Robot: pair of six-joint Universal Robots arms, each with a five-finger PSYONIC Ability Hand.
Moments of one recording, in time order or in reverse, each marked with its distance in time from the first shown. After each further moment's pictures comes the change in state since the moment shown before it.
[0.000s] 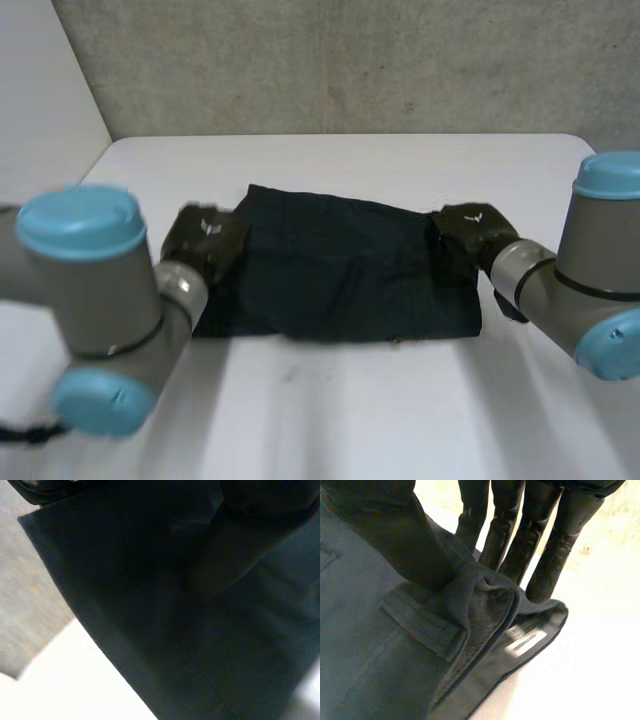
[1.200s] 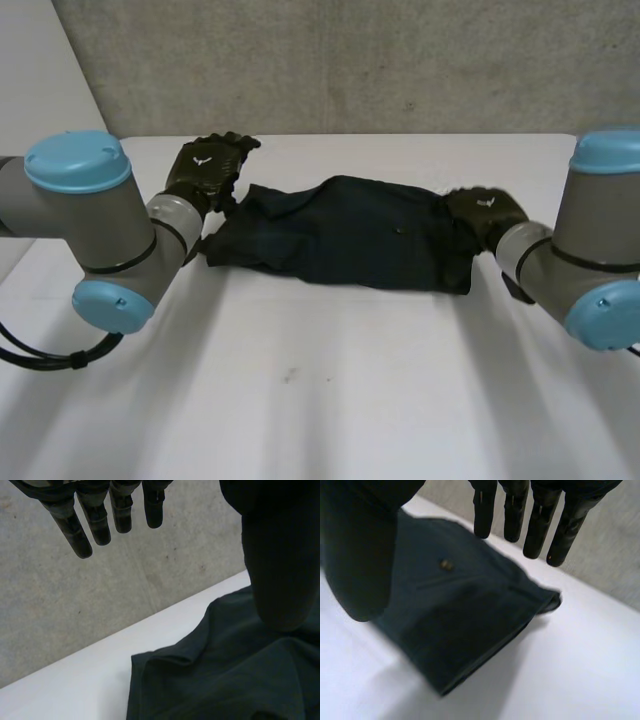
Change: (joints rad) left arm 0.139 -0.216 0.326 0.088 0.216 -0.345; right arm -0.011 0.090 -0.168 0.067 0.082 -0.045; left_hand -0.947 -0.992 -0.977 -0.994 -0.926; right_hand -0.682 -0.828 -0.830 -0.838 -0.790
